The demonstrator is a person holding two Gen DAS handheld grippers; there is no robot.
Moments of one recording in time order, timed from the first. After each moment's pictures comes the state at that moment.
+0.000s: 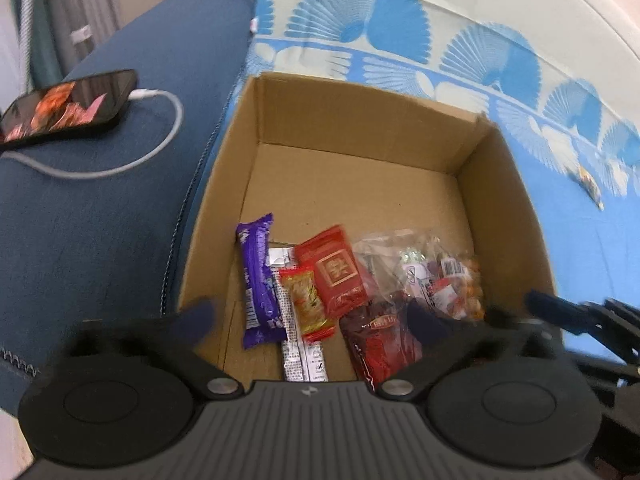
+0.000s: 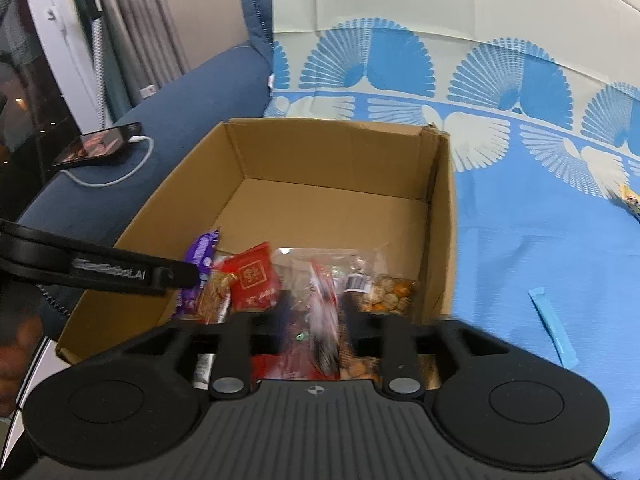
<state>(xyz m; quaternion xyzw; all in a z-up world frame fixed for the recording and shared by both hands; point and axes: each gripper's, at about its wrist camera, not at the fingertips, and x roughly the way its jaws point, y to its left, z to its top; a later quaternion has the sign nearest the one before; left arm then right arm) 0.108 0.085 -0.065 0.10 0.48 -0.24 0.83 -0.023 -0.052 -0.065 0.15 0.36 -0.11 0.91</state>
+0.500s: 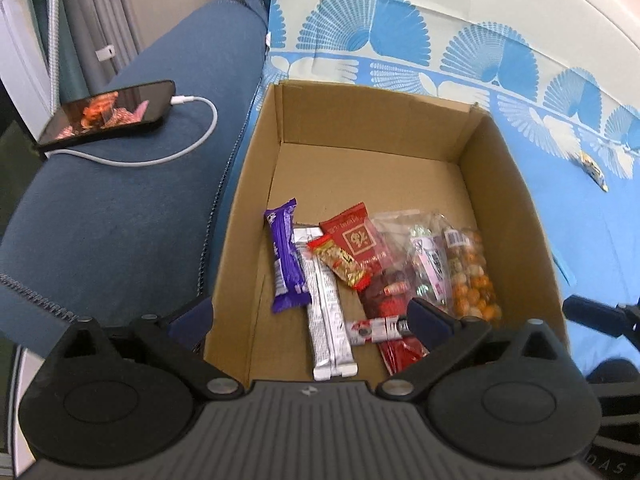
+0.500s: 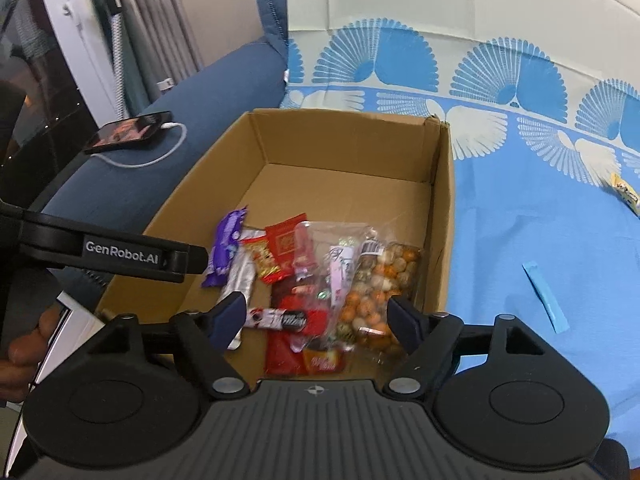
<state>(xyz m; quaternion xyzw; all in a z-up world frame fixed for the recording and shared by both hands) 0.057 0.109 -0.041 0.15 0.45 -0.23 0.85 -0.066 -0.021 -0.043 0.15 0.37 -0.10 0.91</state>
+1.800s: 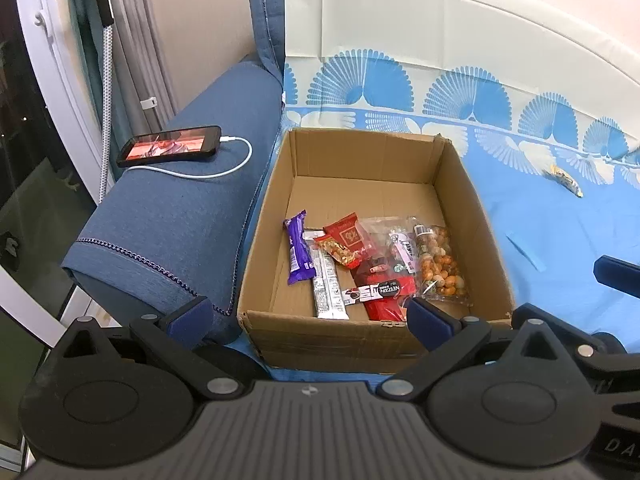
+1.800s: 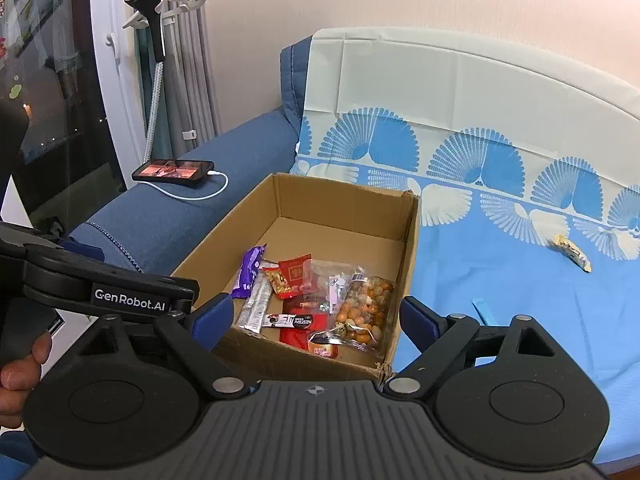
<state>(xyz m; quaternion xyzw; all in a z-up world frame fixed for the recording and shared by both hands) -0.061 0.155 0.010 0.14 0.37 -0.22 0.89 -0.178 0.042 0.015 0.08 0.27 -0.13 0.95</state>
